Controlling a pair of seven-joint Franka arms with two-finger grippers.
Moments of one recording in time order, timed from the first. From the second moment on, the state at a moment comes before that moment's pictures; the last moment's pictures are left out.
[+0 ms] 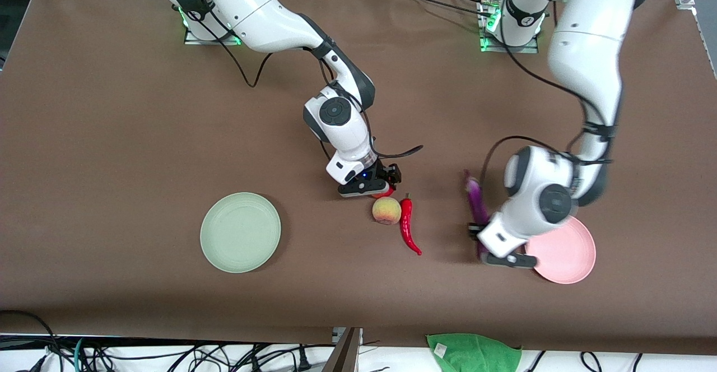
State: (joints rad) left arm -0.15 0.82 -0.03 -1.30 -0.05 2.17 -0.09; right arm 0.74 0.96 0.03 -1.29 0.07 2.64 0.69
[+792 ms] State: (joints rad) left arm 0.05 0.87 -0.01 -1.27 -0.05 2.24 0.21; right arm 0.60 0.82 0.01 -1.25 0.07 2.30 0.40
